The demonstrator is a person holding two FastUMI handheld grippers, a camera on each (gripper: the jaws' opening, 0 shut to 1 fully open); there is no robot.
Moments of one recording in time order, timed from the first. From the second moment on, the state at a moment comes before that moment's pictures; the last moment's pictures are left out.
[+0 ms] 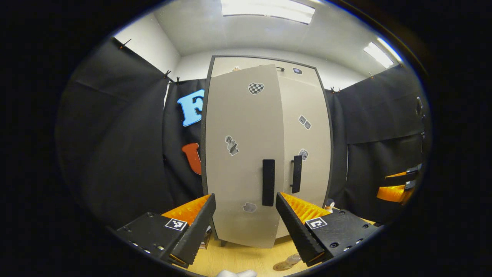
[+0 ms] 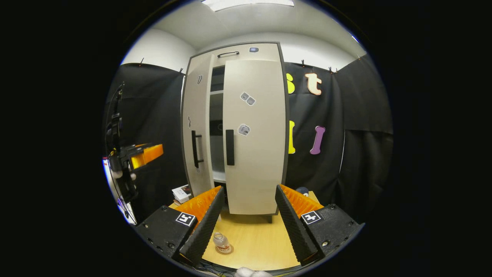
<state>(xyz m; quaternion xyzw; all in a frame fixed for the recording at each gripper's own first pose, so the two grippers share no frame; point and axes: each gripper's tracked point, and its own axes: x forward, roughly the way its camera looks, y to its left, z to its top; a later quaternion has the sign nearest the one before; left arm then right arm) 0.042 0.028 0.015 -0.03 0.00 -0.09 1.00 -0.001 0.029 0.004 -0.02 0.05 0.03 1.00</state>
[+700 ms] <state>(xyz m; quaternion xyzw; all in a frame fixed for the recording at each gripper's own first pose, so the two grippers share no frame) -0.022 0.054 -0.022 -0.02 0.03 -0.03 1.00 -0.014 0.029 -0.013 -0.02 0.04 -0.01 1.00</state>
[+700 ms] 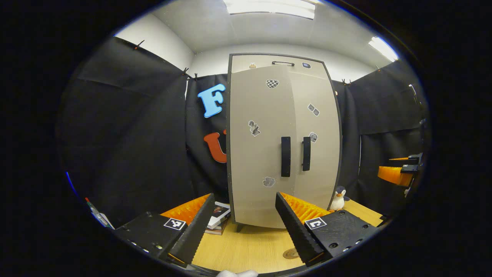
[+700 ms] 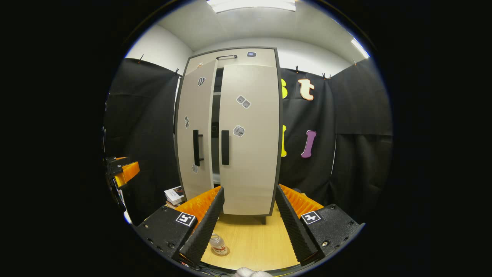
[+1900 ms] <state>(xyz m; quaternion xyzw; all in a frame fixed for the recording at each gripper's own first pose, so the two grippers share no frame) -0.029 0.059 -0.018 -0.02 0.02 -0.03 1.00 -0.018 0.037 -0.007 -0.03 0.03 0.00 1.00</state>
